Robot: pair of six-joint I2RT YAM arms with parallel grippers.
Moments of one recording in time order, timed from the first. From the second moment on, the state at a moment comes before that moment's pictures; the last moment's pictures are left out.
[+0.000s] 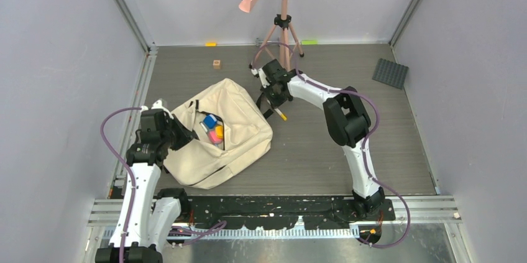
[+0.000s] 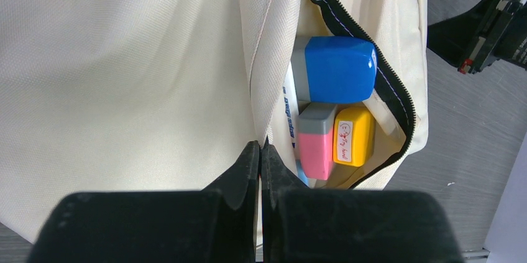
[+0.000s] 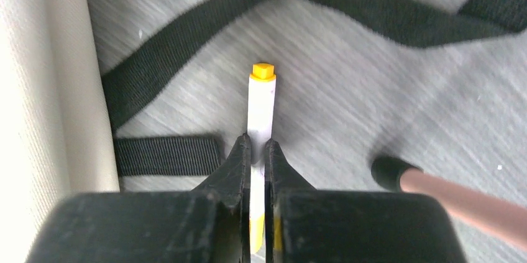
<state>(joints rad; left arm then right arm) 0.06 0.74 0.69 -0.71 0.18 -0.55 0.61 2.23 1.76 -0.59 -0.01 -0.10</state>
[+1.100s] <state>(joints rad) 0.06 0.79 0.69 -0.66 0.22 -0.55 0.97 2.11 2.16 -0.76 -0.04 0.44</state>
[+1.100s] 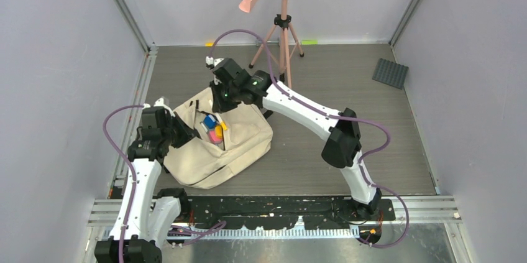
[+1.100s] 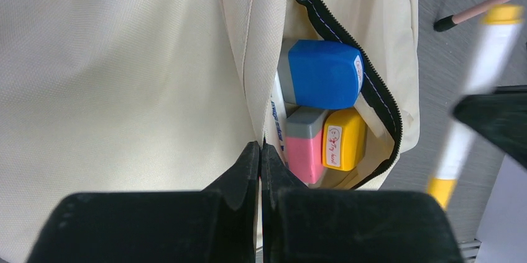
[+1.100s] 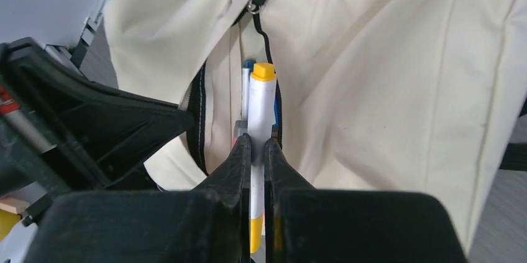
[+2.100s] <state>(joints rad) 0.06 0.77 0.66 -0.64 0.23 -0.55 1.06 2.44 2.42 -0.85 -0.04 0.50</state>
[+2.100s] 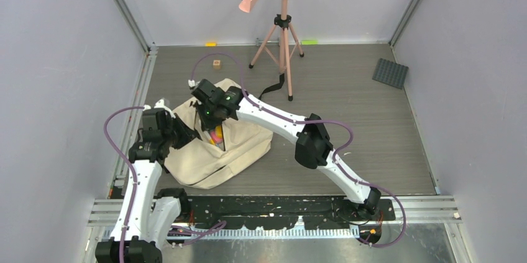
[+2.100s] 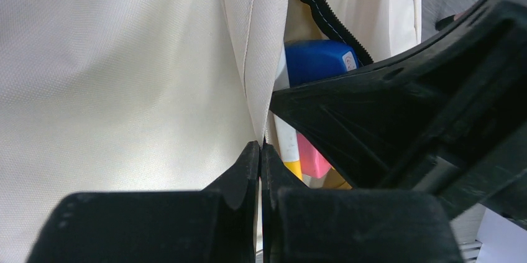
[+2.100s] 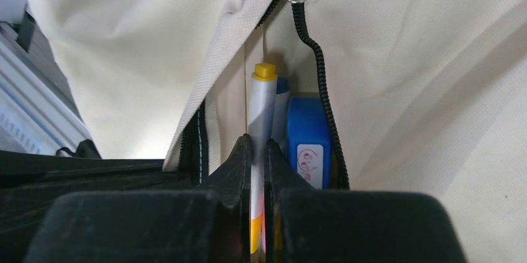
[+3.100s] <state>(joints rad) 0.06 0.80 0.66 -0.64 0.22 -0.56 1.05 2.16 2.32 -0.89 0.04 0.23</state>
